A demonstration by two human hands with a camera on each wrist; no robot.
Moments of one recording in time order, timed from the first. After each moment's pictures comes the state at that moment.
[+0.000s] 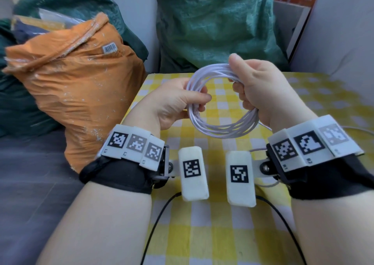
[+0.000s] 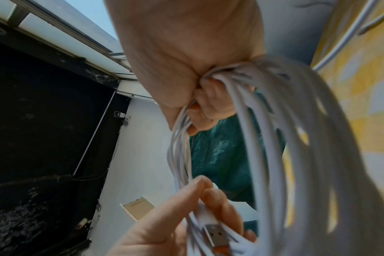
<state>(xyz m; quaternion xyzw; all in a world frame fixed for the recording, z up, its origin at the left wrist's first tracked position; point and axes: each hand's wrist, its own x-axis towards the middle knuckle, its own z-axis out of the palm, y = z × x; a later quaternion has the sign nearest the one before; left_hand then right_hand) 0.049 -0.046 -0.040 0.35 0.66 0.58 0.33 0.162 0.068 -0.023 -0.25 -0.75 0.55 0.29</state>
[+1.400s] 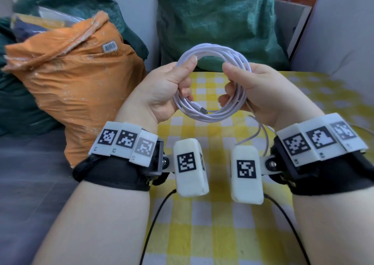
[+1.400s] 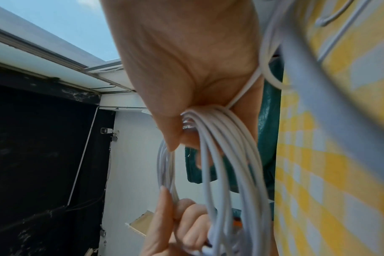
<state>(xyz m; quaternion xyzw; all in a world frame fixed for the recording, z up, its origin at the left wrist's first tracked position) 0.041 -0.050 -0.029 0.29 0.56 0.70 0.32 0.167 0.069 -0.027 -0.18 -0.69 0.66 0.23</state>
